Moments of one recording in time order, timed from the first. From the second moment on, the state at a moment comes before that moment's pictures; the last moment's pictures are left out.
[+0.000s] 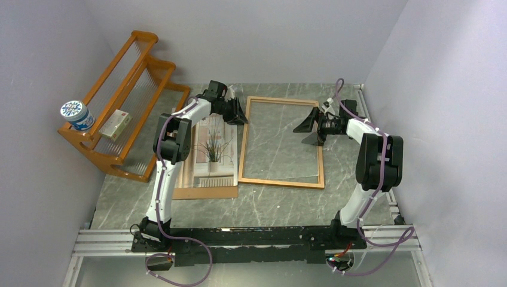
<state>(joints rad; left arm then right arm) -0.30 2.48 1.99 -0.42 0.63 -0.47 -0.11 1.81 1.14 -0.38 -0.96 0.42</state>
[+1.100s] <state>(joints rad) -0.27 2.48 2.05 -0.50 0.64 -0.47 -0.07 1.84 1.30 -0.71 -0.23 0.37</state>
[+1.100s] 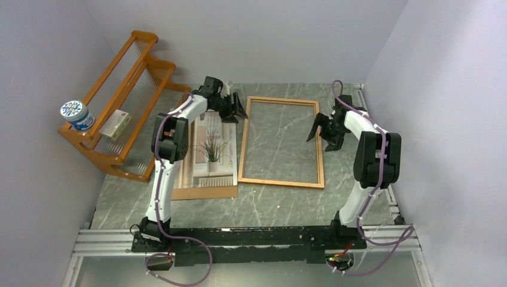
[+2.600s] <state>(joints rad) -0.24 2.53 1.95 -0.39 0.91 -0.62 -0.10 1.77 1.09 -0.37 -0.25 0.48</state>
